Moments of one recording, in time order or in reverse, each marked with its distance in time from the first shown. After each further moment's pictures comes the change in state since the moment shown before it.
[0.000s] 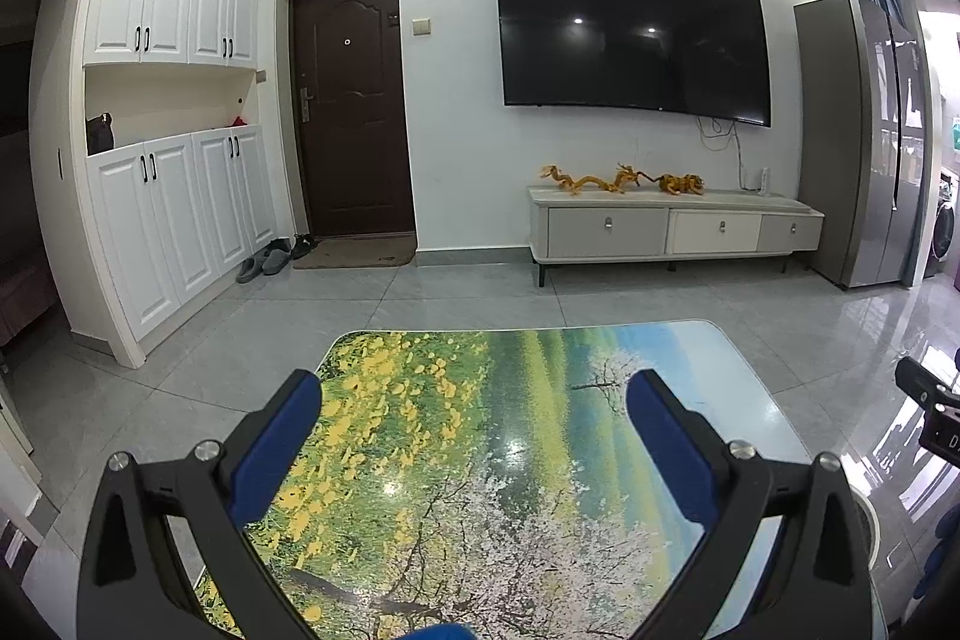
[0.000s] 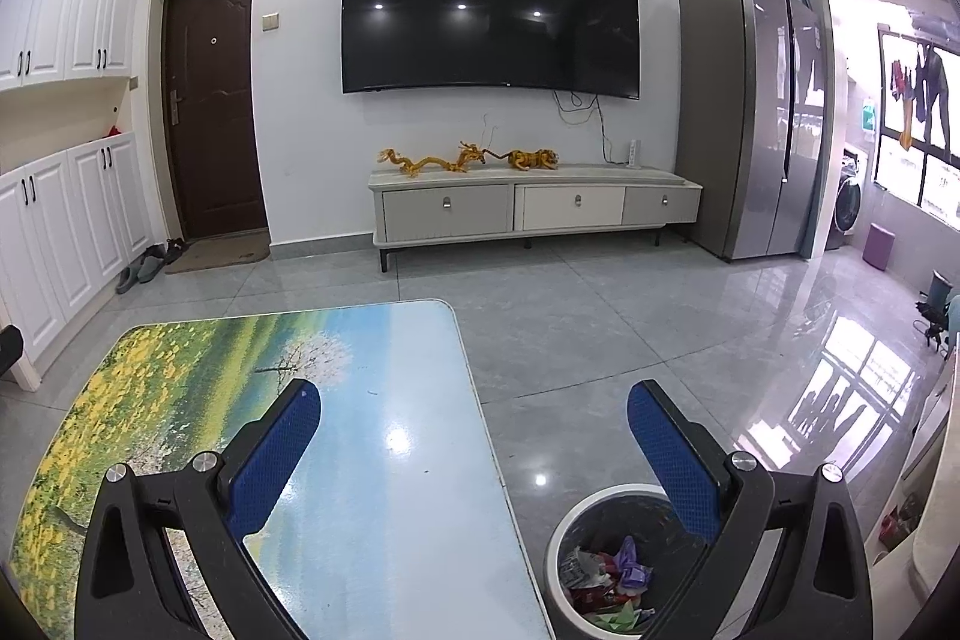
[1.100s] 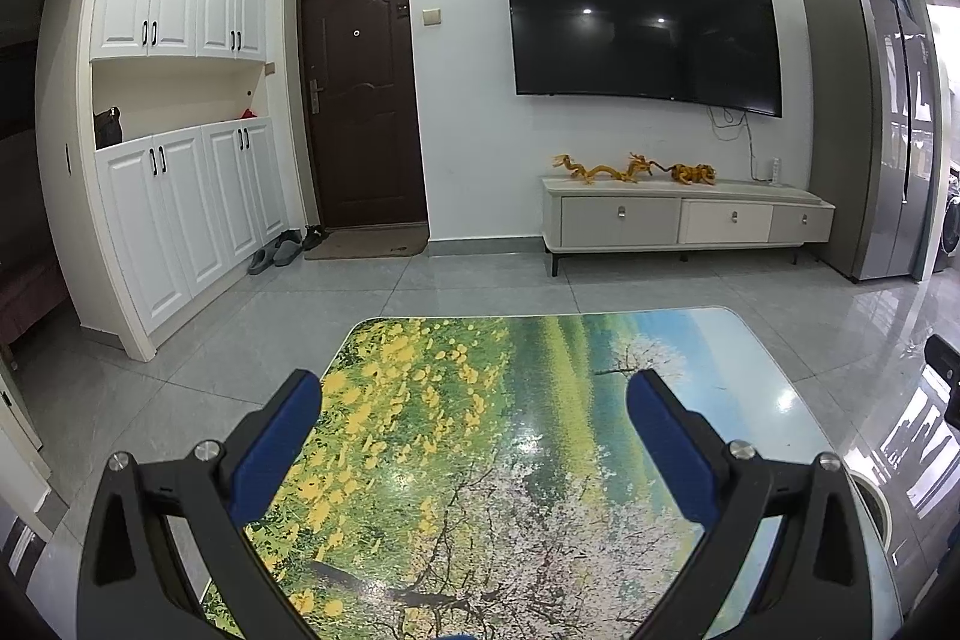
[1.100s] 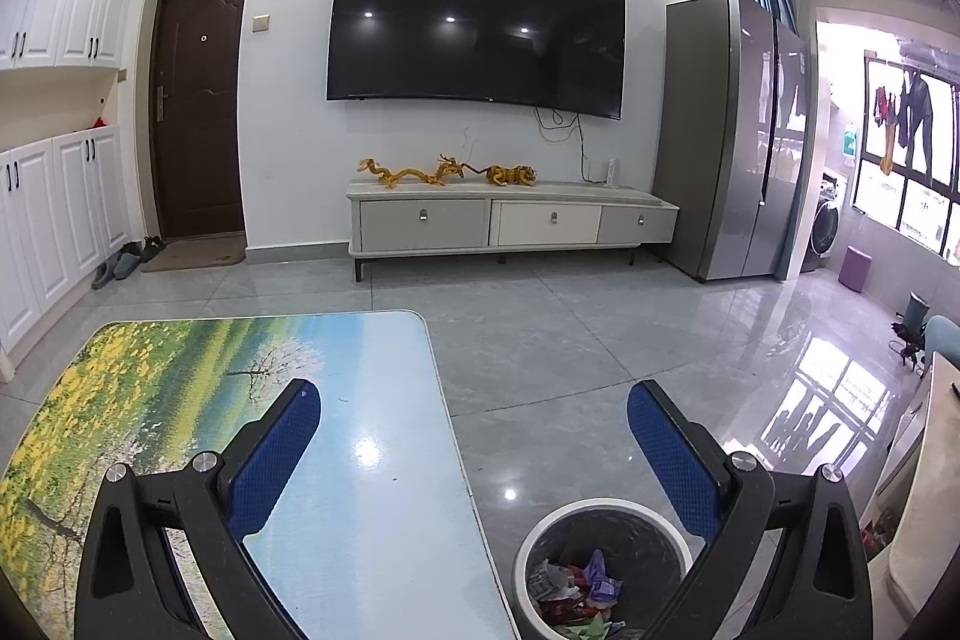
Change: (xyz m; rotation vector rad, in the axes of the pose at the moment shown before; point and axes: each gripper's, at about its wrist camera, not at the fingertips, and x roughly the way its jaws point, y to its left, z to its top) left arm 0.006 0.009 -0.008 0.000 0.024 0.028; right arm -0.005 -0.001 -0.002 -0.036 -0.040 -0.071
